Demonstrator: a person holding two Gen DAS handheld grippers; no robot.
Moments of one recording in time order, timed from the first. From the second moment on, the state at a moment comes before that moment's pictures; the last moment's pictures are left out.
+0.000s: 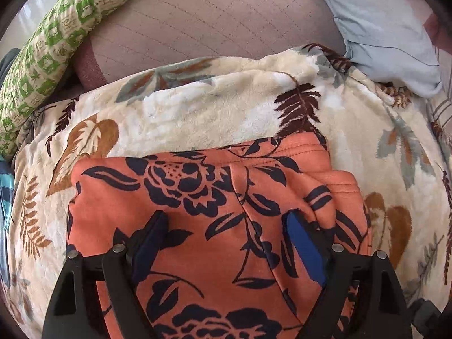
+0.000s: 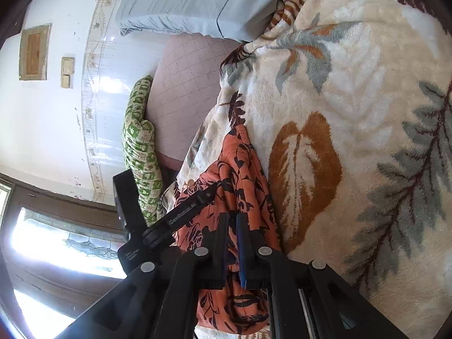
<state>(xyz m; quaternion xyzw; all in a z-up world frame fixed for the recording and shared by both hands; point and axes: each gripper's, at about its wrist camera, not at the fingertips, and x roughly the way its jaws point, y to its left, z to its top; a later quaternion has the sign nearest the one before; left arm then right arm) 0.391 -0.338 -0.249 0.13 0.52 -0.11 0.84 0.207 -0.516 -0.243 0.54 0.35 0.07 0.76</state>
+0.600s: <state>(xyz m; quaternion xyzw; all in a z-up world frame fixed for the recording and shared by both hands) 0.331 -0.199 -0.168 0.04 0.50 -0.18 0.85 0.218 -0.453 -0.207 0.45 0.36 0.14 0.80</state>
